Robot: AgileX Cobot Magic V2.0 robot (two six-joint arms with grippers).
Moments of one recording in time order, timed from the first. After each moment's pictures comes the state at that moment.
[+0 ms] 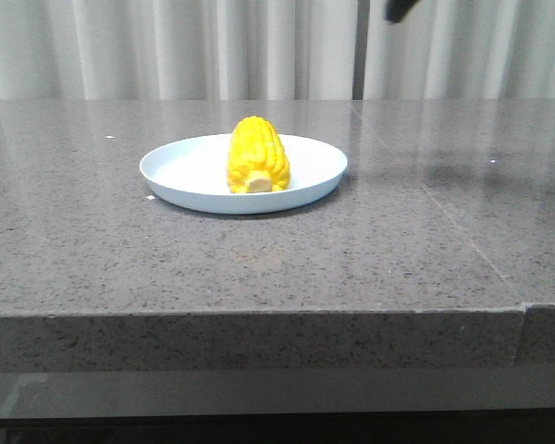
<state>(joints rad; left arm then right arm) -0.18 0.14 -0.39 0.22 0.46 -0.14 0.36 1.61 -1.59 0.04 0.93 0.51</state>
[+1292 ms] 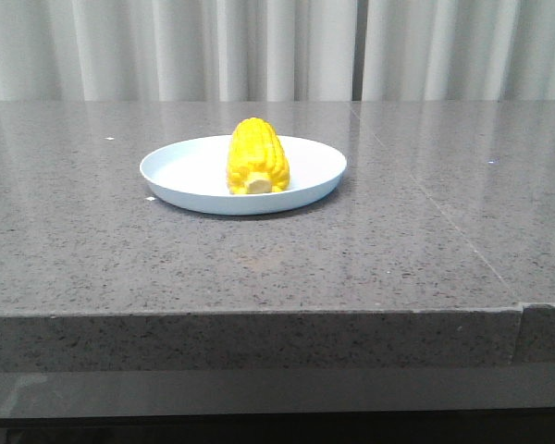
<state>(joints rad) -0.18 0.14 -0.39 0.22 0.46 -0.14 0.08 0.38 -0.39 -0.08 0.40 0.22</state>
